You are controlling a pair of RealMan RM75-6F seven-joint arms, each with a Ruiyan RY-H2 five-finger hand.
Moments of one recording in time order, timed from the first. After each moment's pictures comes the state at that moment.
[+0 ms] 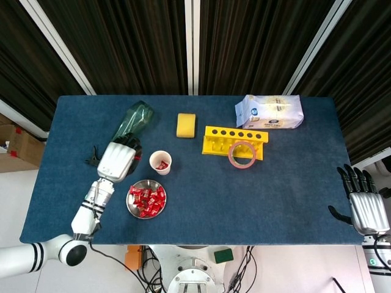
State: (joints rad) left arm -0.66 -1.42 -0.17 -1.70 1.19 1.22 0.59; right arm 0.09 -1.12 0.06 -1.61 -1.48 1.44 -0.09
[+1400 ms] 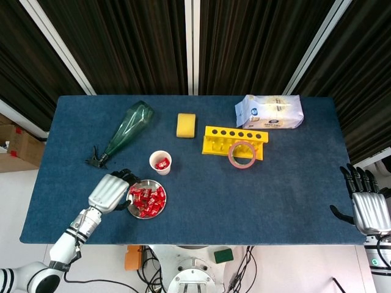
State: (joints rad) left arm -0.54 -1.27 0.06 -1.85 1.33 1.16 0.44; right arm 0.08 -1.11 0.06 -1.61 -1.47 1.45 -0.07
